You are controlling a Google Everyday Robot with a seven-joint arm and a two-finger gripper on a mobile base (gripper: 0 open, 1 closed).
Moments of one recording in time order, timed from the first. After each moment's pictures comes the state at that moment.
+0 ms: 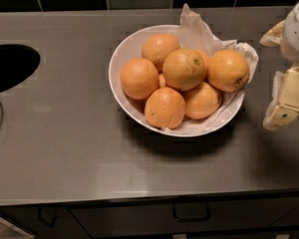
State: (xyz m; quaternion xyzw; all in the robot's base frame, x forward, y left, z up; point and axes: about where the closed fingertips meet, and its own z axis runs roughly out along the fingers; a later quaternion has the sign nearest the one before) arm 0.438 -0.217 0.976 -0.60 0.78 -0.03 0.16
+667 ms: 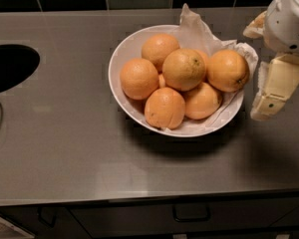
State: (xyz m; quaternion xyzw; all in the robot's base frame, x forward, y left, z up) arm 0.451 -0.194 0.986 -0.63 0.76 -0.03 0.16
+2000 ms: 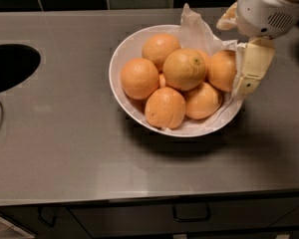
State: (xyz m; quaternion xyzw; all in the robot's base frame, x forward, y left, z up) arm 0.497 -0.165 0.983 -0.69 0.71 -0.01 0.16
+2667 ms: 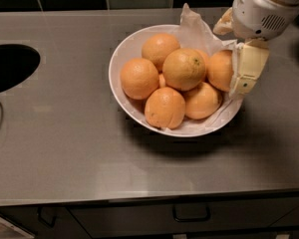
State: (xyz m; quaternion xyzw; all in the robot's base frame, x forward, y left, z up) arm 0.507 -0.164 0.970 -0.69 0.71 0.00 0.15
